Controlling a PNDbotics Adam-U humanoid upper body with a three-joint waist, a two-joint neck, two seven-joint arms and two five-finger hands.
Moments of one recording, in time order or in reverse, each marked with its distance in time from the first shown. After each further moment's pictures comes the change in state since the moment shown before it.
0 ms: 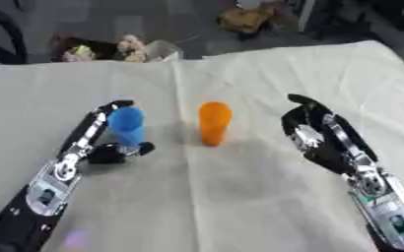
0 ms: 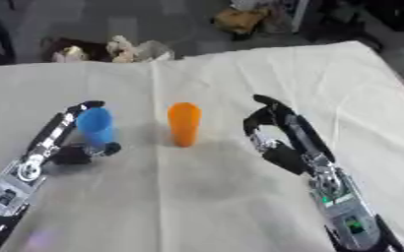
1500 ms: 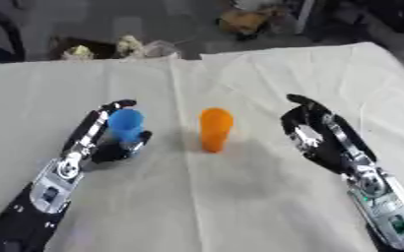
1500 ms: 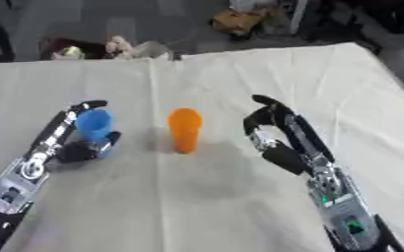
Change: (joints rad) left arm -0.014 -0.016 0.001 0.030 0.029 -0.003 0.012; right arm 0.000 0.001 0.000 0.000 -0.002 -0.001 0.001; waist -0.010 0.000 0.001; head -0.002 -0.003
